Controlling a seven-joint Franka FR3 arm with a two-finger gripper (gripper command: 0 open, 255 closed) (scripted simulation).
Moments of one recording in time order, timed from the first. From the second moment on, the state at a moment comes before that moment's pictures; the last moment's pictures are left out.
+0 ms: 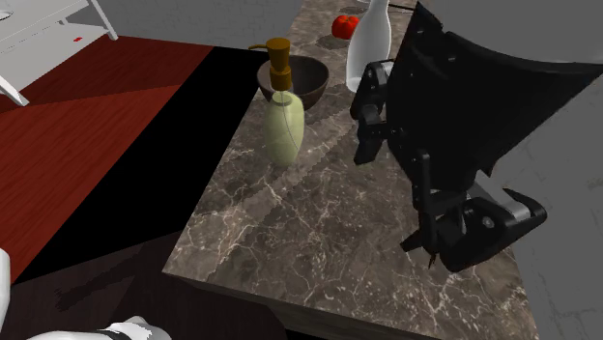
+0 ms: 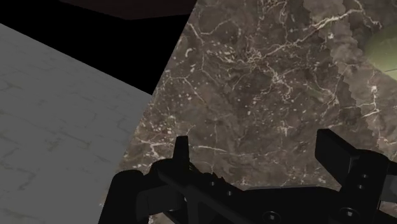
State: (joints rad) arm 0.00 -0.46 -0.01 -2.32 0.05 1.84 0.03
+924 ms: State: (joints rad) arm -0.01 0.08 0.00 -2.05 0.01 2.06 0.10
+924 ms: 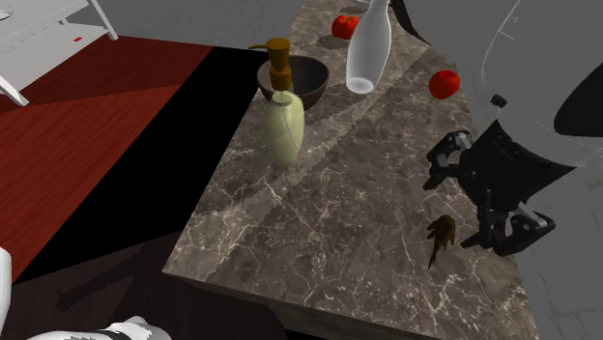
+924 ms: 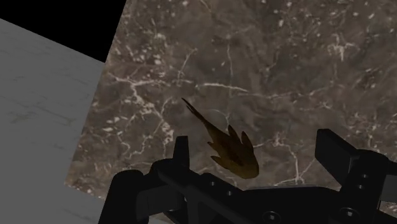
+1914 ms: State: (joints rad) arm 0.00 0.39 0.00 -1.87 -0.01 2.17 0.15
